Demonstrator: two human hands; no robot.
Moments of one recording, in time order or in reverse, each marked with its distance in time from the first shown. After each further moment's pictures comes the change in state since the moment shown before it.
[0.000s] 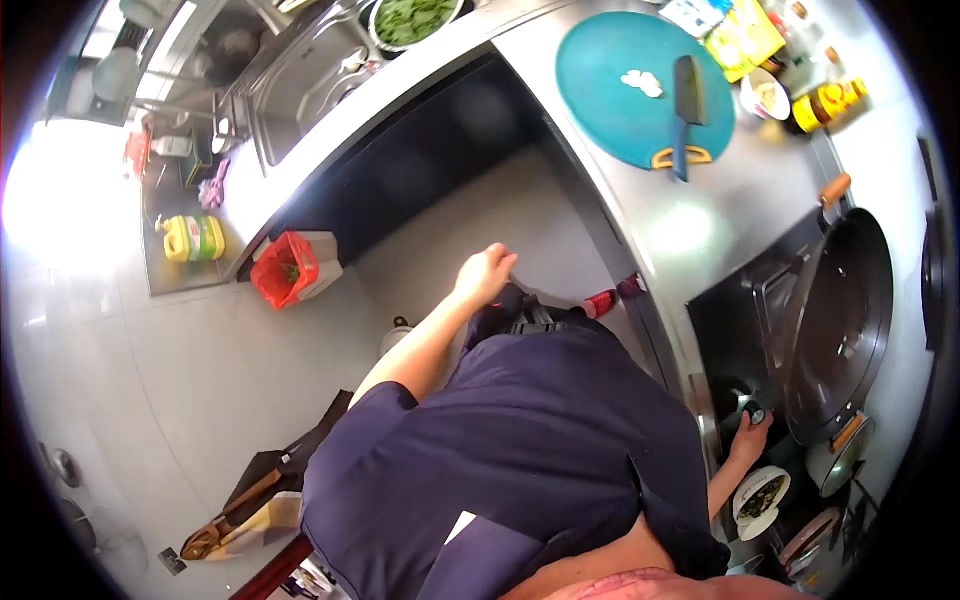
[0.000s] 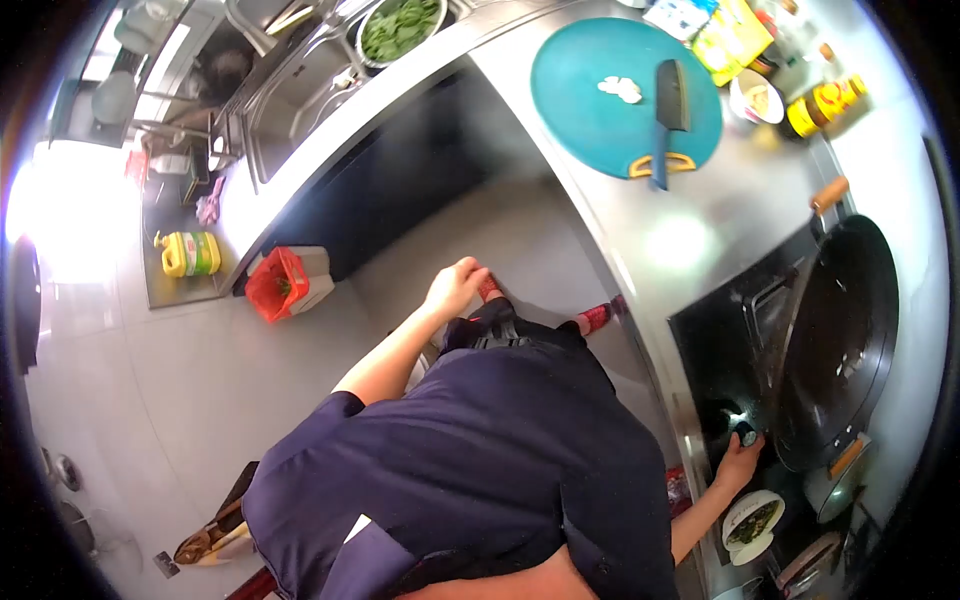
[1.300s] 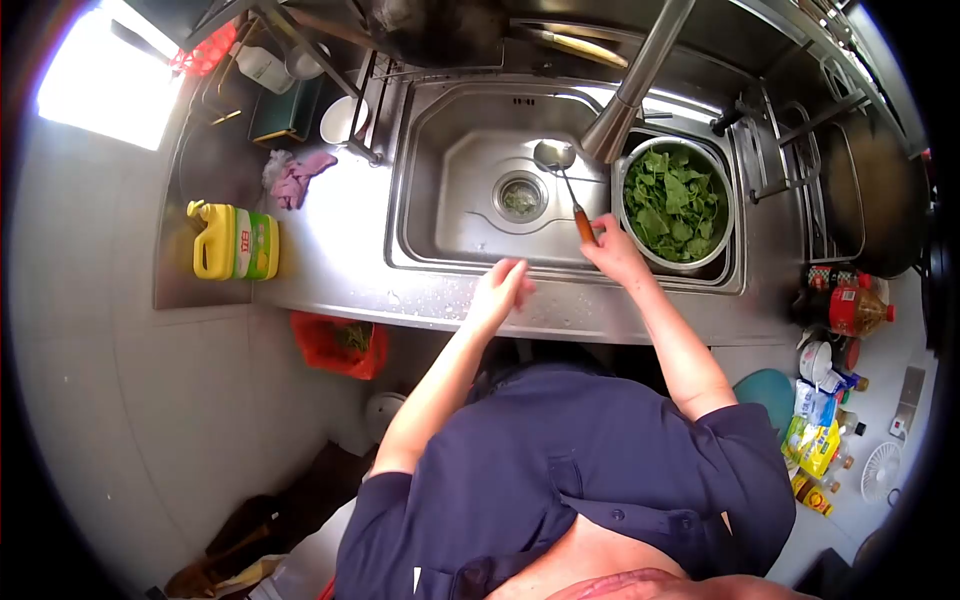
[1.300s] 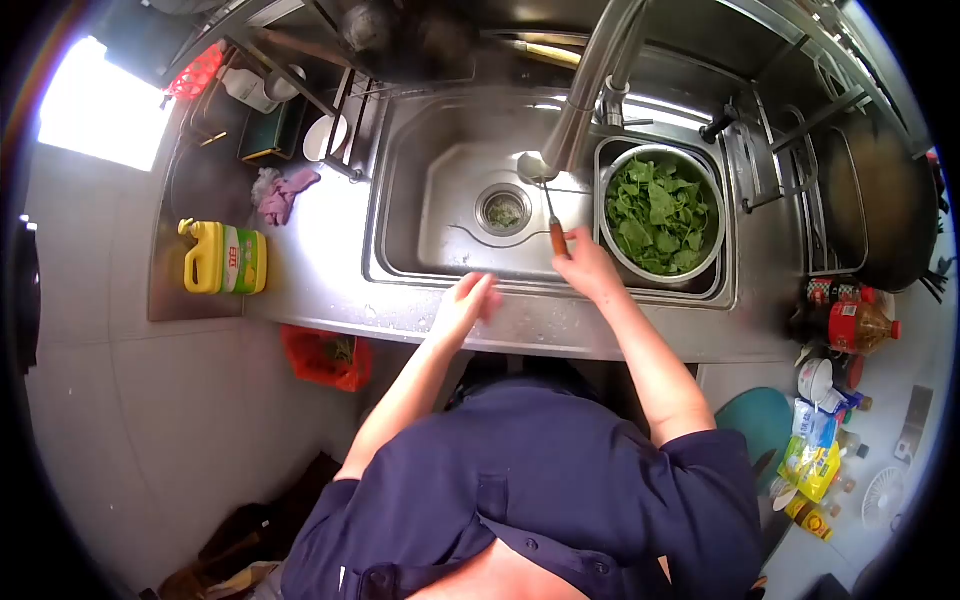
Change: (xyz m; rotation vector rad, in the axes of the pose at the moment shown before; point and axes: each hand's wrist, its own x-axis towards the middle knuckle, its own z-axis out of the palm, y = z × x) left_hand 0.237 -0.211 -0.371 -1.180 0.382 -0.346; right_hand 0.035 -1.046 0.352 0.128 -1.069 -0.981
